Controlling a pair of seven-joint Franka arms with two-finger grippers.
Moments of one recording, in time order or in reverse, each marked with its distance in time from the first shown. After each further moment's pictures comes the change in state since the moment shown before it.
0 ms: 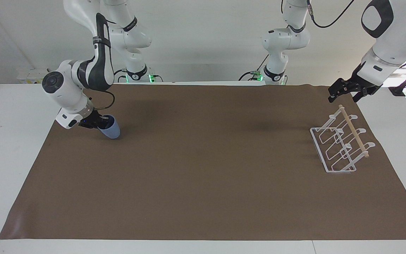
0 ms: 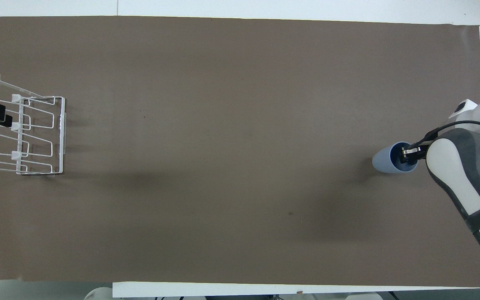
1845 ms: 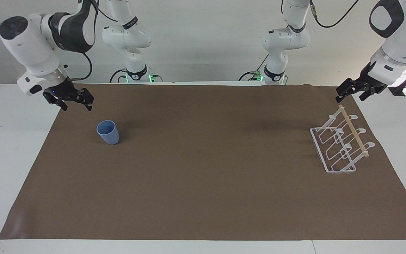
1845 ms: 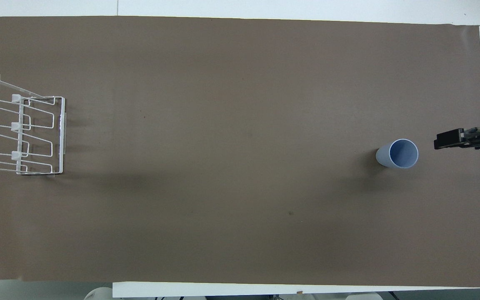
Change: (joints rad) left arm 0.022 0.000 0.019 0.001 0.000 0.000 0.002; right arm -0.055 -0.132 -0.006 0.042 -0.241 -0.018 0.131
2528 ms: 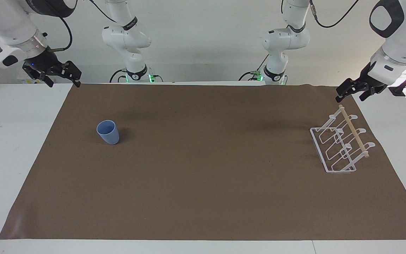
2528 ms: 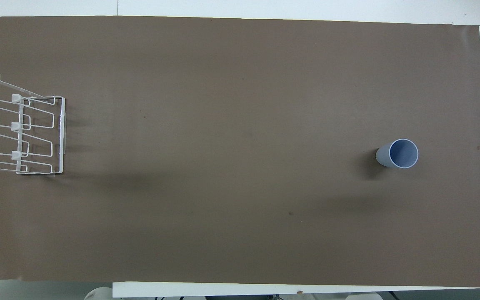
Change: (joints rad) left arm 0.000 0.000 0.000 0.000 0.000 0.000 0.000; right arm -0.006 0.068 -0.002 0.478 0.003 -0.487 0.005
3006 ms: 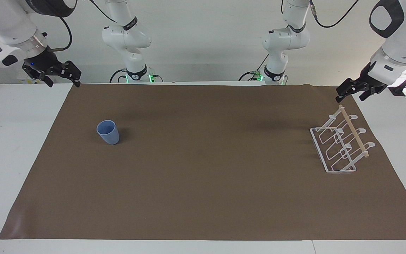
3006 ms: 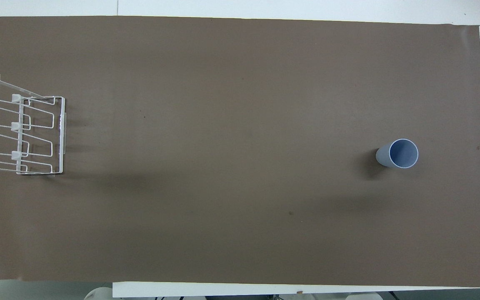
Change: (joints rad) left arm 0.000 0.000 0.000 0.000 0.000 0.000 0.000; right arm 0.002 0.000 0.002 0.005 0.002 0.000 0.000
